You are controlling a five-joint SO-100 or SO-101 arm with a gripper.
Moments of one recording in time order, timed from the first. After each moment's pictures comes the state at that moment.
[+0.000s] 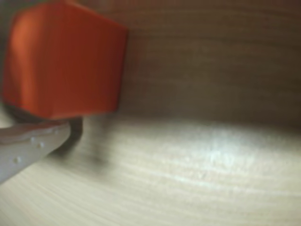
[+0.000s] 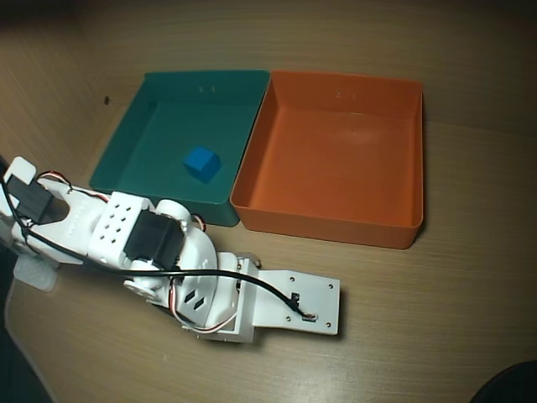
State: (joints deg) arm 4.3 43.8 41.1 76.1 -99.9
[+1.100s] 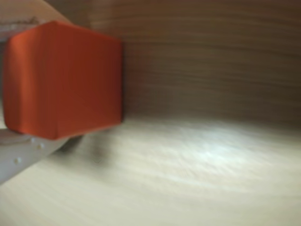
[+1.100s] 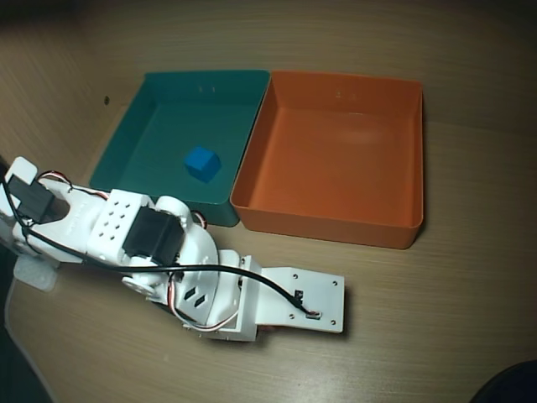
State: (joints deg) arm 4.2 43.7 37.7 76.1 -99.8
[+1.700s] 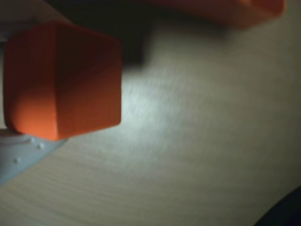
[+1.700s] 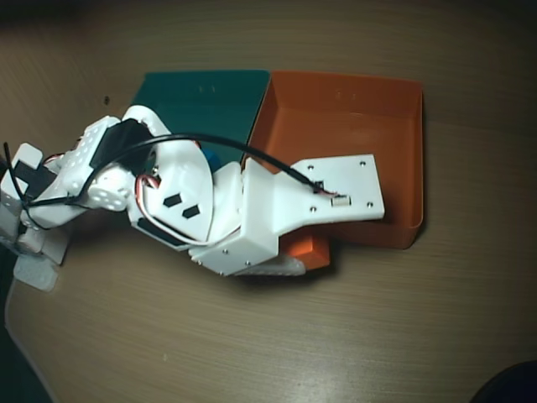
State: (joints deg) arm -4.2 44.5 16.4 76.1 -99.8
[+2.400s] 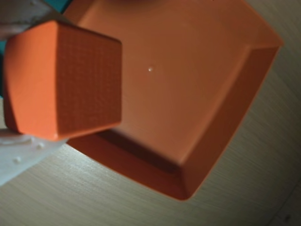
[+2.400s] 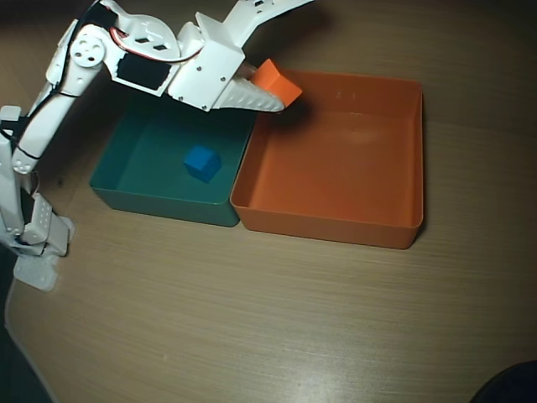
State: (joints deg) arm -22.4 59.9 22.9 76.2 -99.8
